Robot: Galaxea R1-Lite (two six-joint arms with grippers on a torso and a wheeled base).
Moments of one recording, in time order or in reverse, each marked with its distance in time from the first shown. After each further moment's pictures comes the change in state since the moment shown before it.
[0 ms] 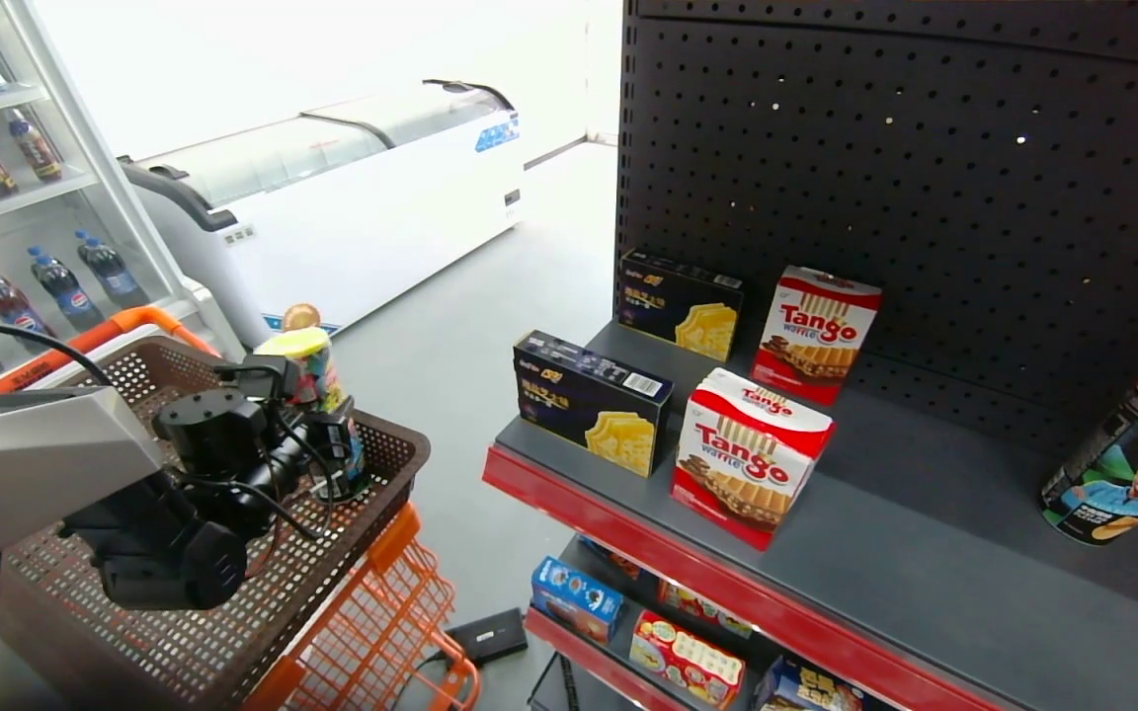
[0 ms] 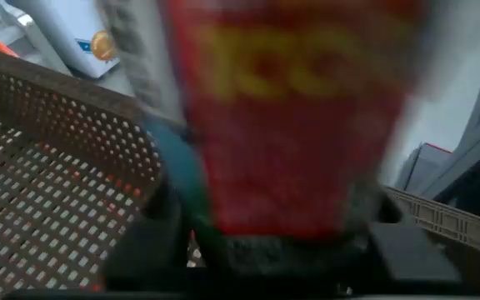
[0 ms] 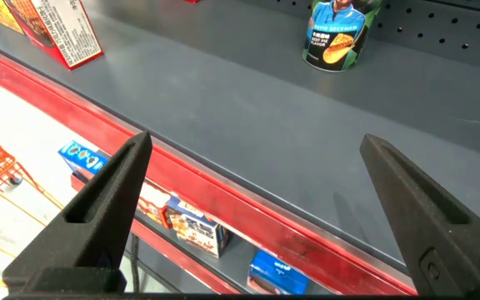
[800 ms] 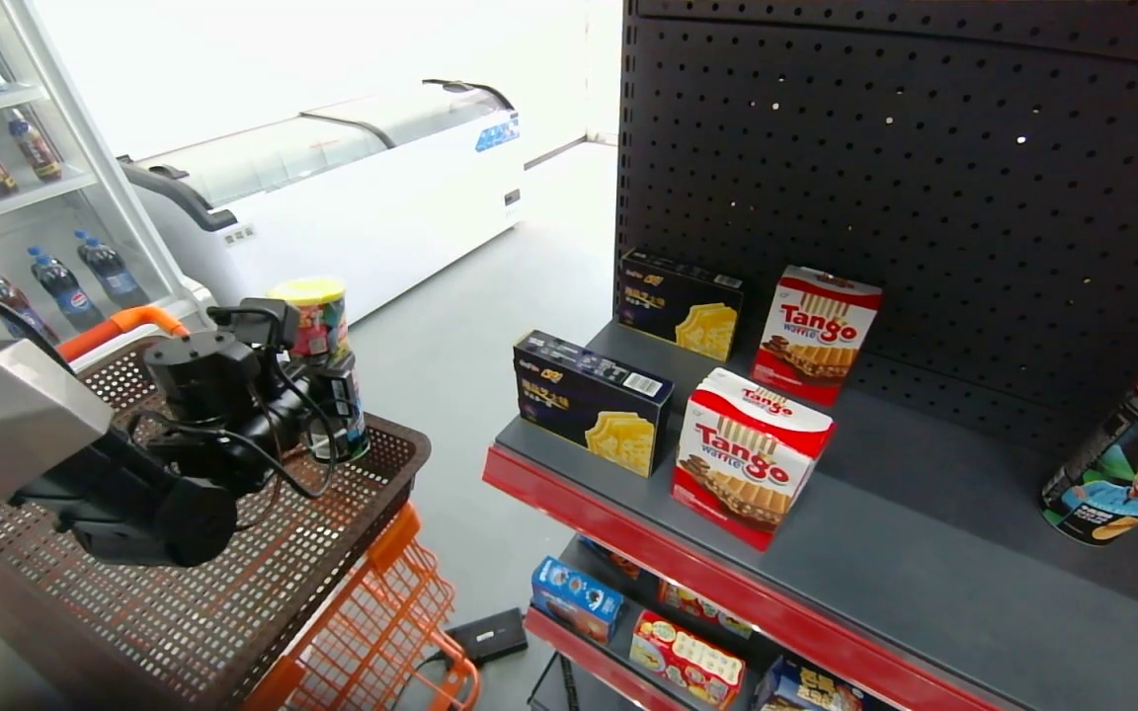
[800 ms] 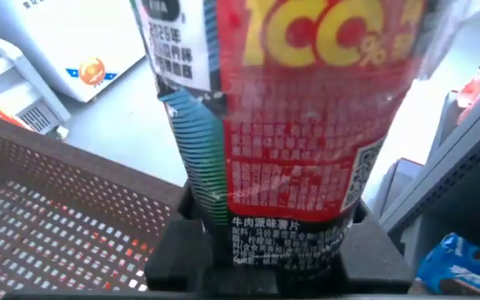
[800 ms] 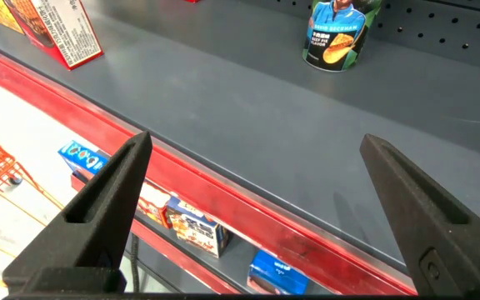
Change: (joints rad) left arm -0.054 -0.180 -0.064 0.211 -0.004 0.003; right arm 0.000 0.000 0.000 0.000 0.000 0.000
